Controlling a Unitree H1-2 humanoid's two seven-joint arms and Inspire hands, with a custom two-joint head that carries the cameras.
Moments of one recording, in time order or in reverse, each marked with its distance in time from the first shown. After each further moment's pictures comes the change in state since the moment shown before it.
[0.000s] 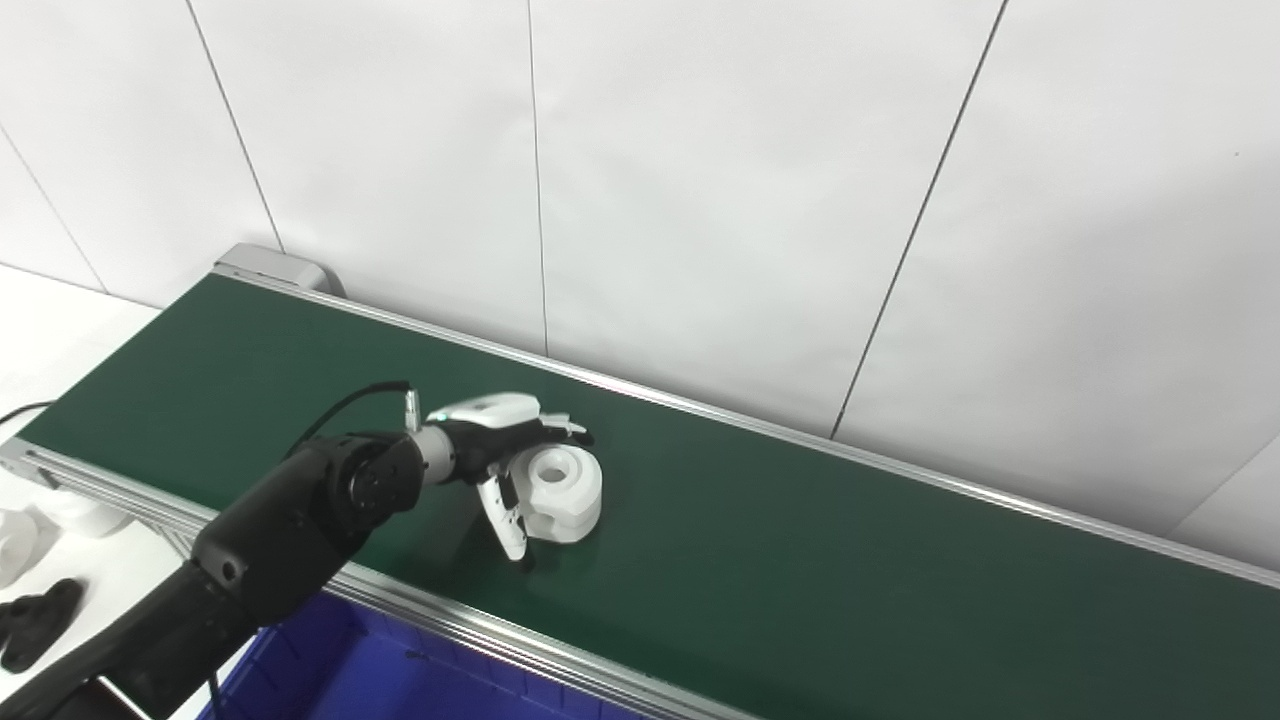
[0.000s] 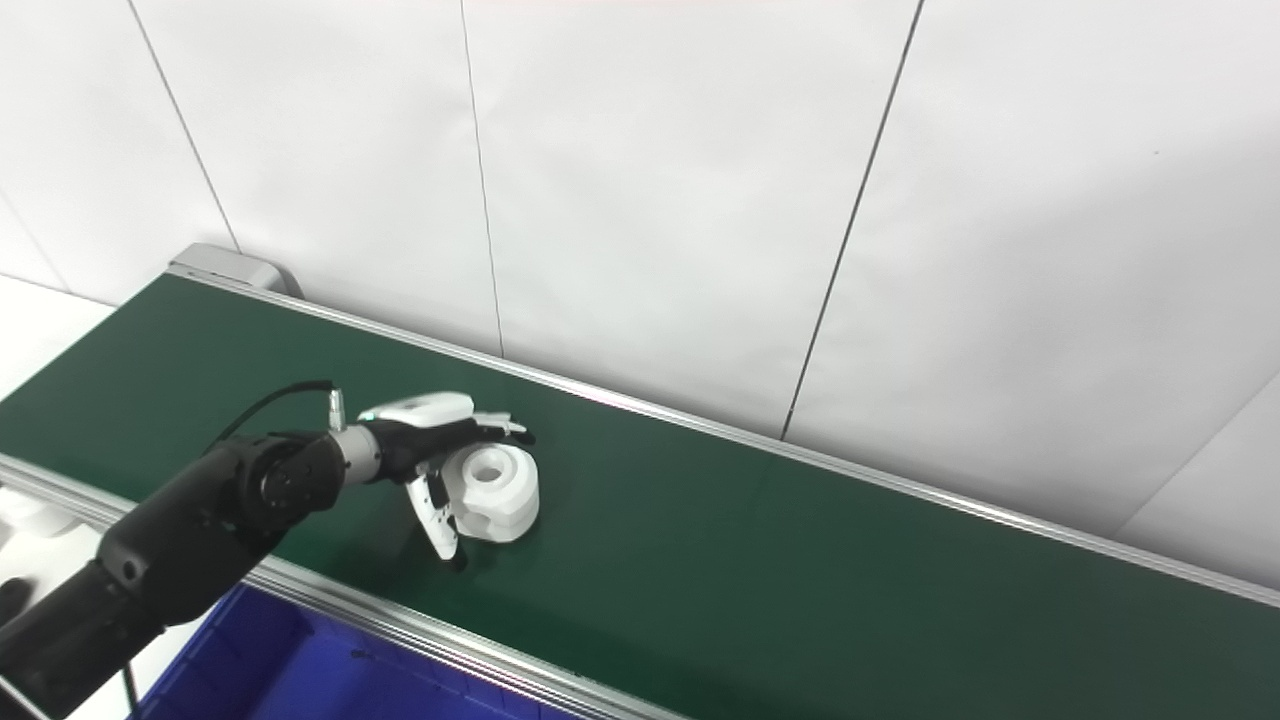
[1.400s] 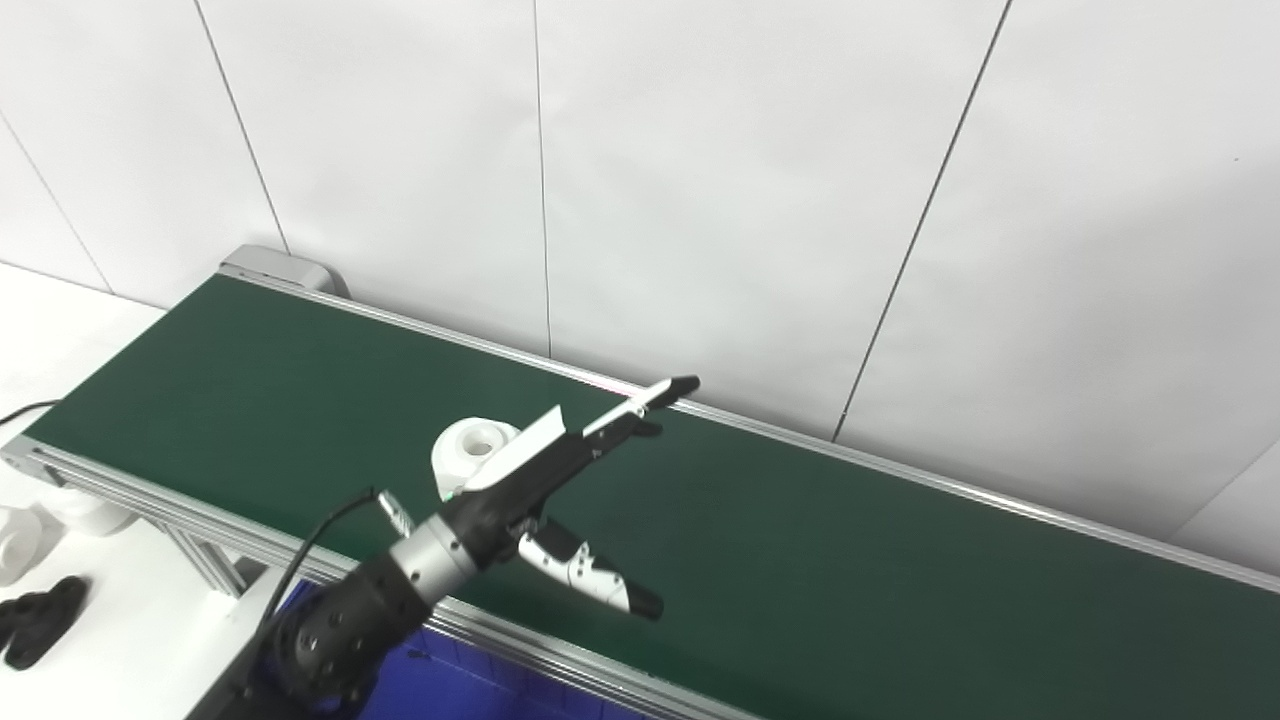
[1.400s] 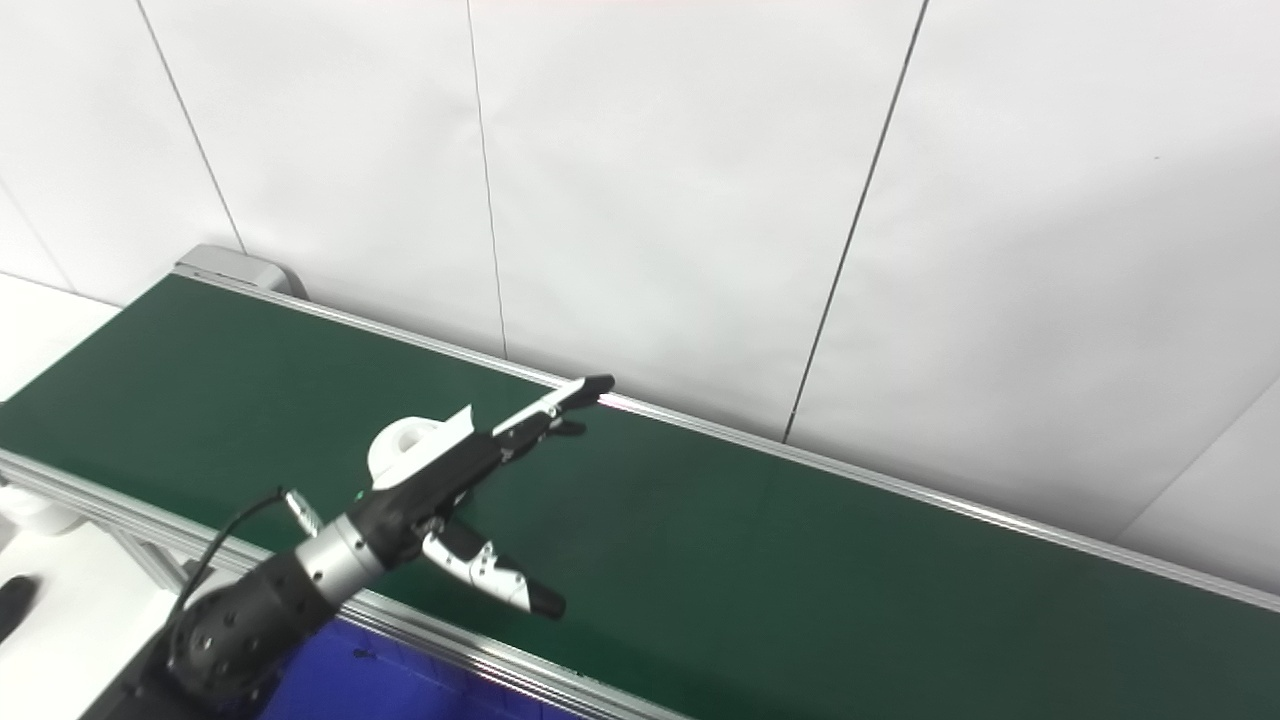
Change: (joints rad) left arm 0.237 -0.204 0.185 -0.379 -0.400 -0.235 0.247; right arm -0.008 -0.009 0.032 0.046 0.061 -0.015 -0.001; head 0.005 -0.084
